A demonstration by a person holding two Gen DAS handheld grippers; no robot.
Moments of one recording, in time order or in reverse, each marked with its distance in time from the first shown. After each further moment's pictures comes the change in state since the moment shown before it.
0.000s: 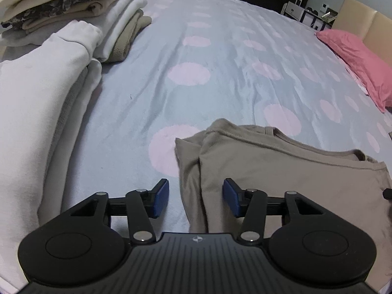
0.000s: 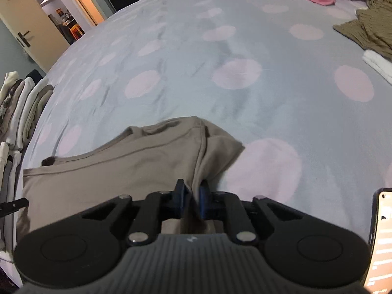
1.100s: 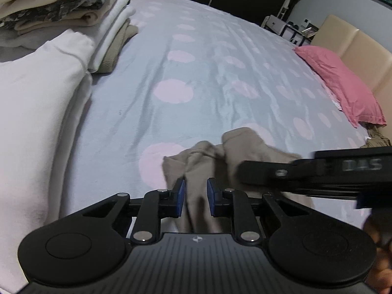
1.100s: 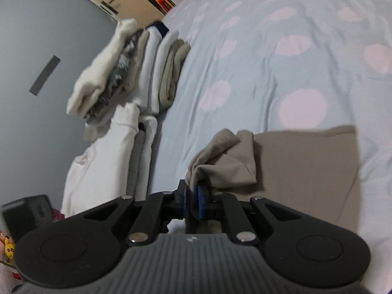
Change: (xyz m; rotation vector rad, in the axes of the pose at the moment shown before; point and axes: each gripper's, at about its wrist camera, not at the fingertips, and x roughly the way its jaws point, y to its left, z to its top) left arm -0.017 0.018 0.012 -0.031 -0.018 -0.145; right arm 0.057 0.290 -0.011 -0.087 0.183 0.454
